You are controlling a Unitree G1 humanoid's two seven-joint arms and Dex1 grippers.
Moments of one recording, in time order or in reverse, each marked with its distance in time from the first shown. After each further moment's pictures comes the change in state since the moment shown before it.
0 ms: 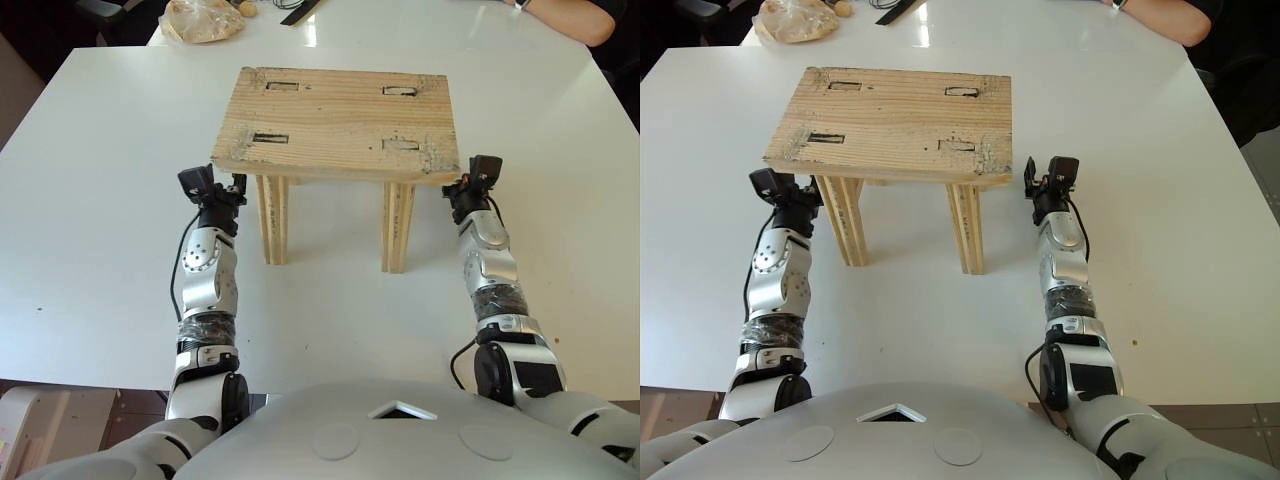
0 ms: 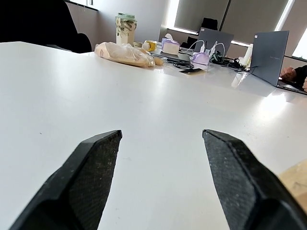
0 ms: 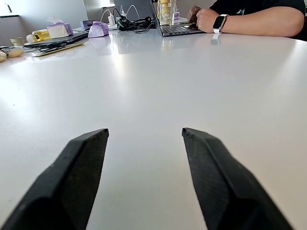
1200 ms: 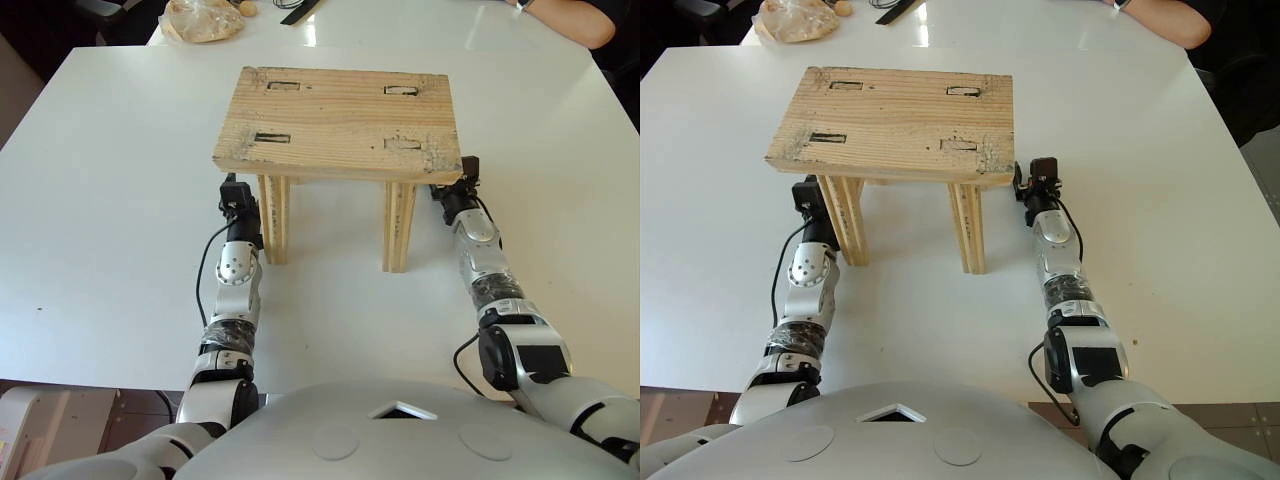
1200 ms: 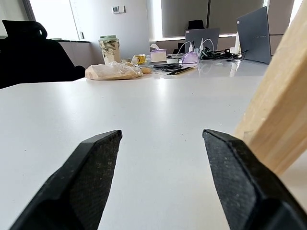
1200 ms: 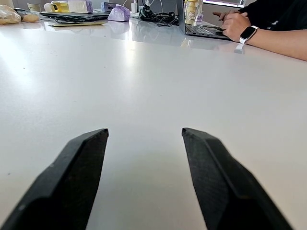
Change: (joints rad) left arm 0.031 -0.033 -0.123 0.144 0.242 -0.317 0.109; right arm -0.100 -0.051 0.080 0.256 -0.115 -0.164 0.031
